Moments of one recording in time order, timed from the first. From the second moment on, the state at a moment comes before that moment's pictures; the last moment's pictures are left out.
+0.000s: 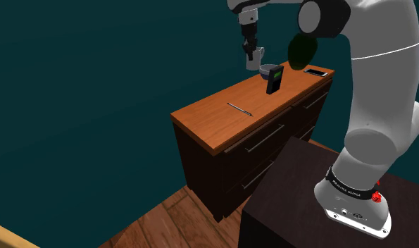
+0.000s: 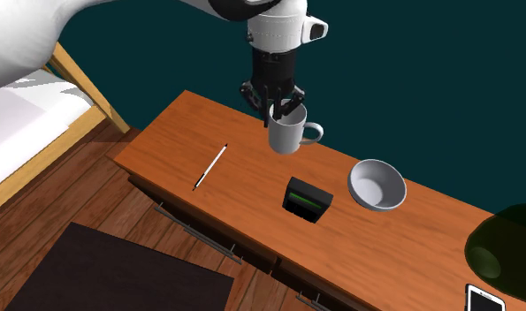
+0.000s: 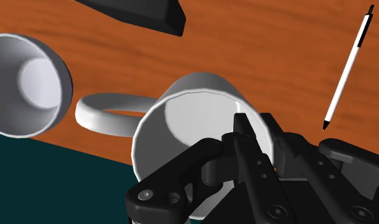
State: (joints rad) arm -0.26 0.45 -0.30 -1.27 0.01 1.57 -0.60
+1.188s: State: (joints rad) arm -0.45 0.45 -0.37 -1.30 0.02 1.64 -0.86
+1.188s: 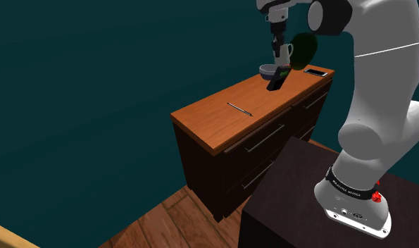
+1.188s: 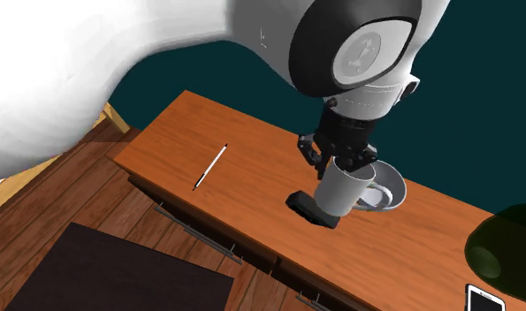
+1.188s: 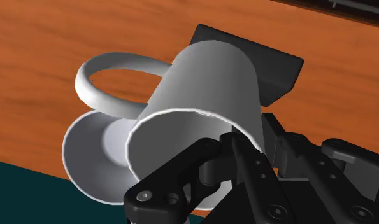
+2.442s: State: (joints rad) arm -0.86 0.84 -0.40 -0.86 0.13 1.62 -1.21
